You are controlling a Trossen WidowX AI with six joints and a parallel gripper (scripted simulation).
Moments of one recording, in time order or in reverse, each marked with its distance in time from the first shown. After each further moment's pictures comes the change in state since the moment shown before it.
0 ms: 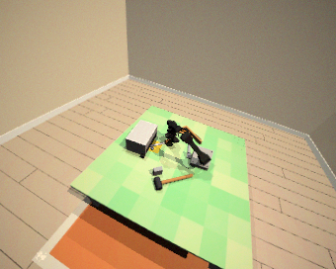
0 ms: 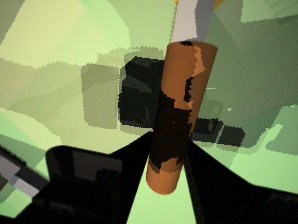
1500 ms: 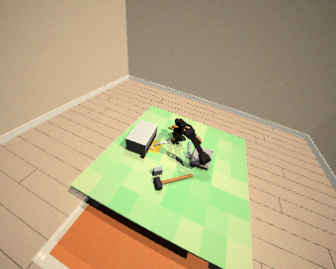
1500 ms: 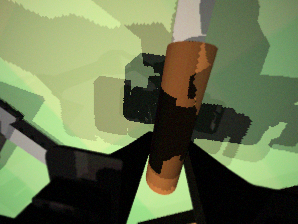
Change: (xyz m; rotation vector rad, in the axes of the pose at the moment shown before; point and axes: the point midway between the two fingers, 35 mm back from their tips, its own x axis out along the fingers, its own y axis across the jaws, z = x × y) arm -0.005 0.000 -0.076 0.022 0.013 0.018
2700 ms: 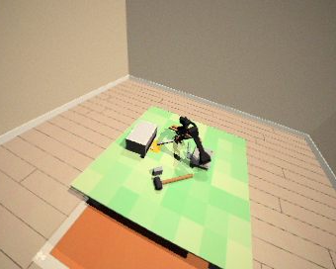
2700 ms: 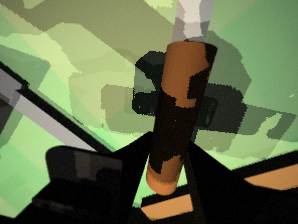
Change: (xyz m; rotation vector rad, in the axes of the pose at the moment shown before) arm -0.013 0.001 -0.041 -0.002 0.001 -0.003
